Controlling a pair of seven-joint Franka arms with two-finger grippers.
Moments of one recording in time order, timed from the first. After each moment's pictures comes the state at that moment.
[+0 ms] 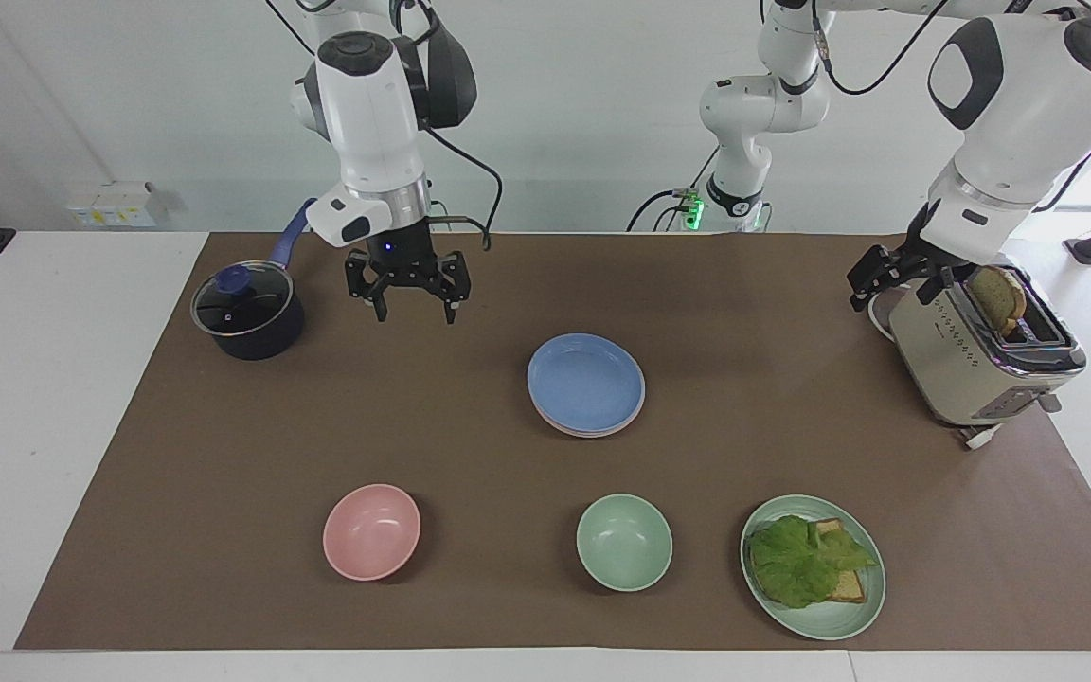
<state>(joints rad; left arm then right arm) -0.01 0.13 -0.07 -1.47 -0.01 1.57 -0.13 0.17 -0.01 0.14 -1.77 -0.05 1.94 0.42</state>
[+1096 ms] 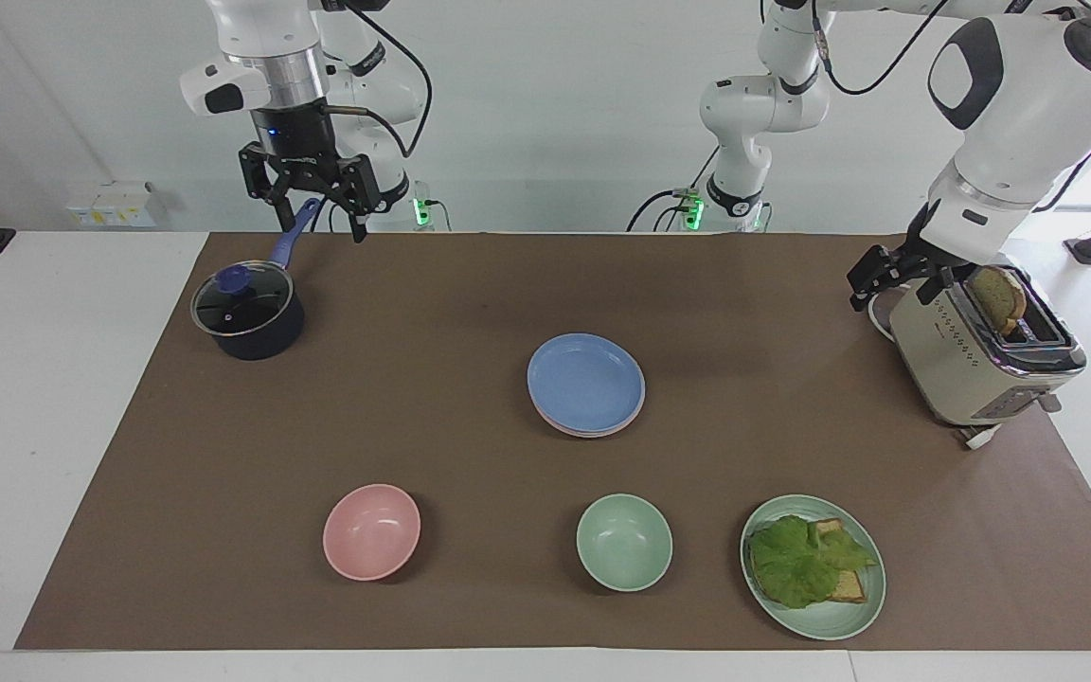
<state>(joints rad) -0.01 0.13 -0.07 -1.47 -0.01 1.57 -0.13 0.15 -0.12 0.01 -1.65 -0.05 1.68 0.41</state>
